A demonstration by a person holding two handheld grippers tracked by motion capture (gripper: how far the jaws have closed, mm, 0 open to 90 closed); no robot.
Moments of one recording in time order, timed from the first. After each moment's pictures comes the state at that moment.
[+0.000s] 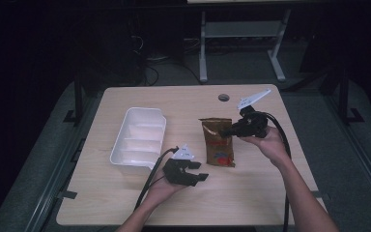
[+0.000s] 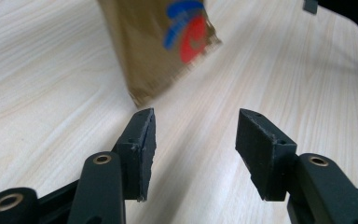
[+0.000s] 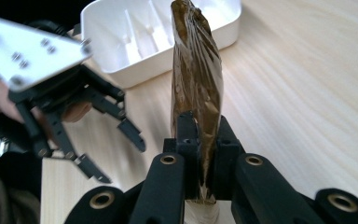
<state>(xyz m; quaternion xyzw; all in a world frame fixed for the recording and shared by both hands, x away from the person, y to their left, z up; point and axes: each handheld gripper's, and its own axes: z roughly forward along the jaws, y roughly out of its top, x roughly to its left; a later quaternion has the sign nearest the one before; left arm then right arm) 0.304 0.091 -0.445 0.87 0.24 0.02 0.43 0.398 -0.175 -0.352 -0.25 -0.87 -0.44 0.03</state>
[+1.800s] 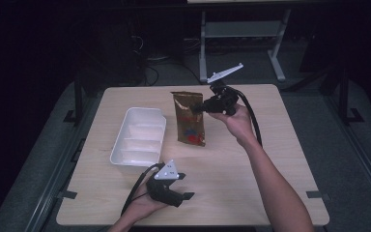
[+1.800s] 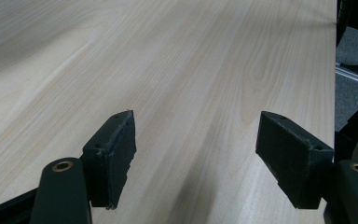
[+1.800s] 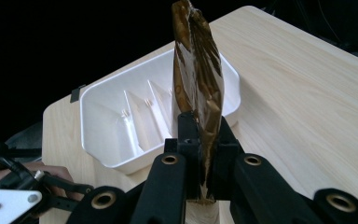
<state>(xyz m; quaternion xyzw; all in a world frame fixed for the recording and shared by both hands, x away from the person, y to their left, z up) 0.264 0.133 -0.447 0.88 0.20 0.04 0.42 0.435 -0.095 -0.302 -0.27 -0.84 -0.47 0.02</state>
